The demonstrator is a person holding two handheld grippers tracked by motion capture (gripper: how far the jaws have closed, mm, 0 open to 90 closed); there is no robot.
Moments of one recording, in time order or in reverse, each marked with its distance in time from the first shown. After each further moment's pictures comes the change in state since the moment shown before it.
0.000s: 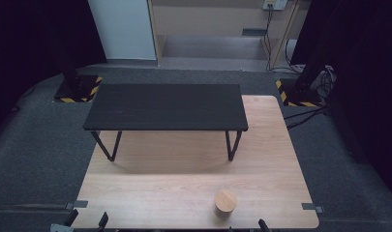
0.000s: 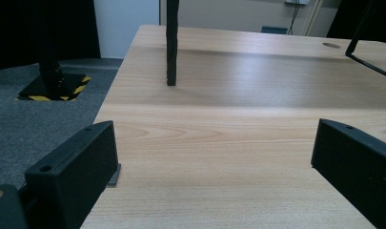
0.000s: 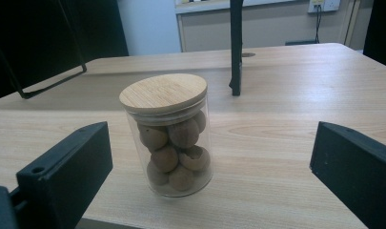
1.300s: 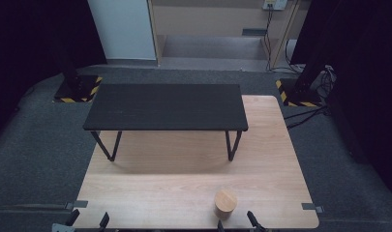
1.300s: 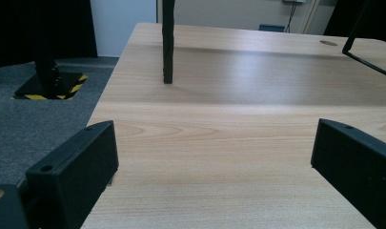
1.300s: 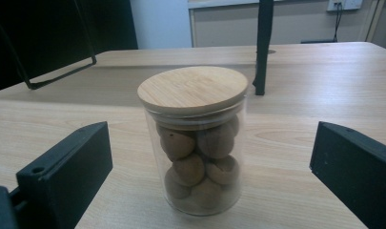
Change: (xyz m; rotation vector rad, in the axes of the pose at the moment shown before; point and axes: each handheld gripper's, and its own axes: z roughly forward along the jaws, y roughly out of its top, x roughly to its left) left arm 0.000 0.000 0.001 0.008 -0.013 0.002; right arm 0.009 -0.005 0.032 0.014 0.043 -0.032
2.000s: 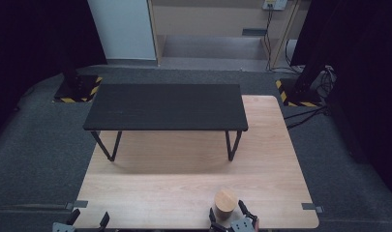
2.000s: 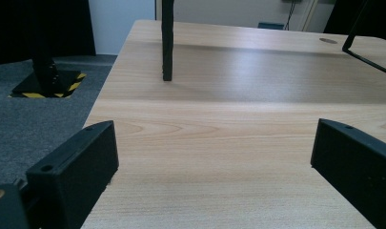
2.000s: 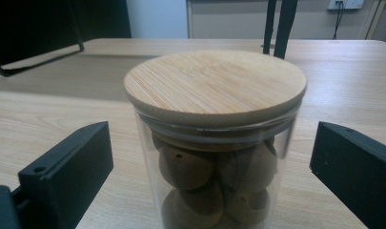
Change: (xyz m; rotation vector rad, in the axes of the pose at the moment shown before) left arm 0.003 -0.001 0.003 0.005 -0.005 -0.004; right arm 0.014 -0.006 0.044 0.026 -0.031 -0.045
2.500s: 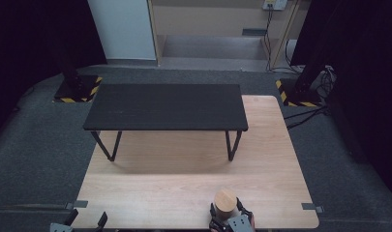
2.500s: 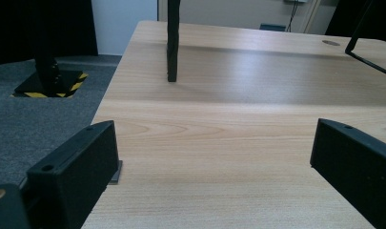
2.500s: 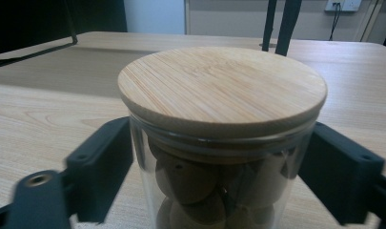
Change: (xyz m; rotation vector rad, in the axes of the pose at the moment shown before) left arm 0.004 0.000 -0.002 -0.003 0.006 -0.005; right arm 0.004 0.002 0.007 0.011 -0.012 -0.034
